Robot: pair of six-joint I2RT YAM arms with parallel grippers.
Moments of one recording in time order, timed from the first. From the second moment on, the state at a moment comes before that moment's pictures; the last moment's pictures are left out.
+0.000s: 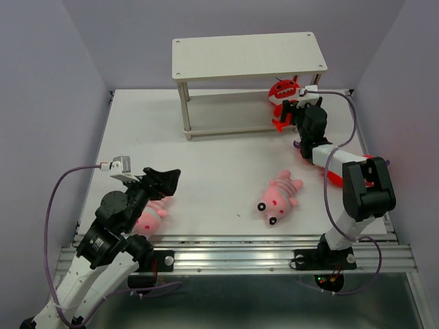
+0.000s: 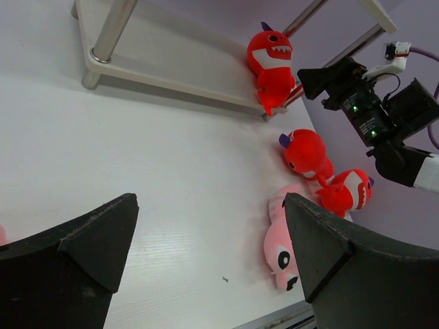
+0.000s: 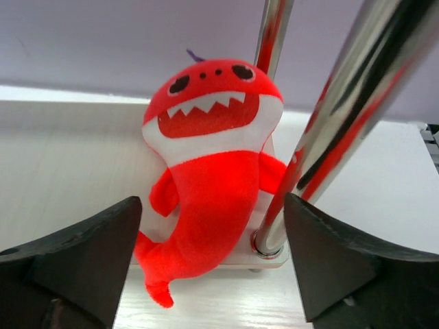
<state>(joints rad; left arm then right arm) -0.59 0.28 0.60 -0.40 -0.24 -0.68 0.18 1.72 0.99 0.68 0.15 -0.05</state>
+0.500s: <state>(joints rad) -0.59 0.31 0.57 -0.35 -0.10 -0.68 0.17 1.32 1.00 -0.12 -0.38 -0.45</state>
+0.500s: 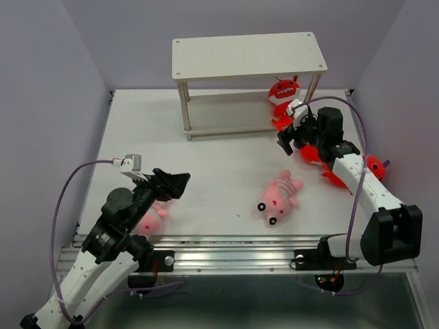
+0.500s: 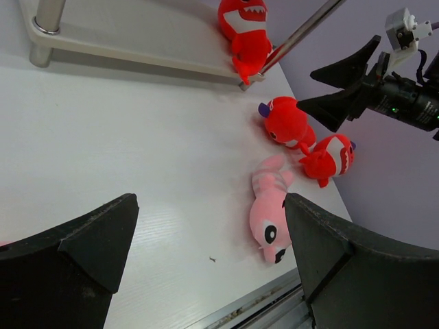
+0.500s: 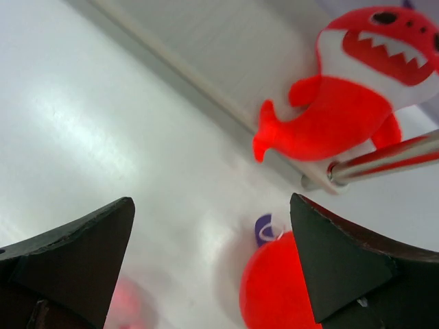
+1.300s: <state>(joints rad) -0.59 0.27 0.42 -0.25 0.03 -0.77 0.08 1.58 1.03 -0.37 0.00 -0.69</state>
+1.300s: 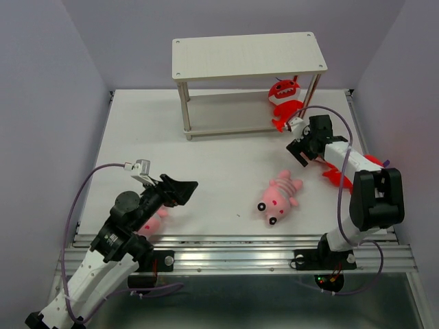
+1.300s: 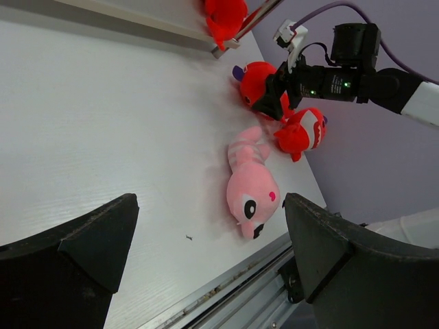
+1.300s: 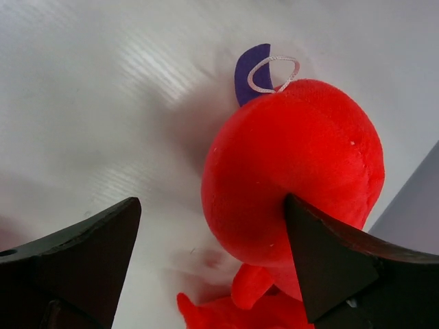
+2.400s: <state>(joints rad) -0.59 0.29 0.40 -0.22 0.06 -0.78 0.03 1.40 0.98 -0.25 0.07 -0.67</state>
